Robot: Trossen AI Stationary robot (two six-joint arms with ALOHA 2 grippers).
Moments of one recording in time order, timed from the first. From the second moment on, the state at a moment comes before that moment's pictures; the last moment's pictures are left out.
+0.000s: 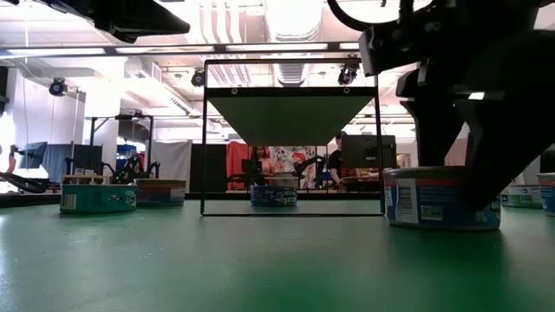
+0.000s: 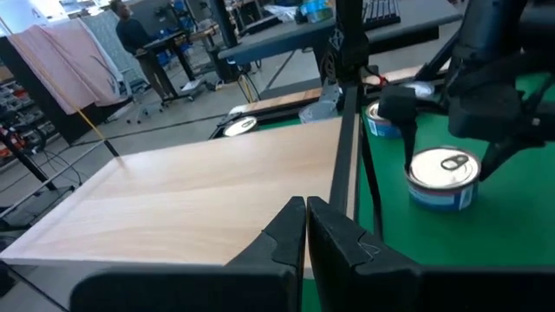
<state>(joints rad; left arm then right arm) -0.52 1.04 0.54 0.23 -0.82 0.09 0.53 2.01 1.43 -1.01 0.27 0.65</state>
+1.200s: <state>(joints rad) -0.52 1.04 0.54 0.21 -0.82 0.09 0.54 2.02 1.39 -1.00 0.32 0.63</state>
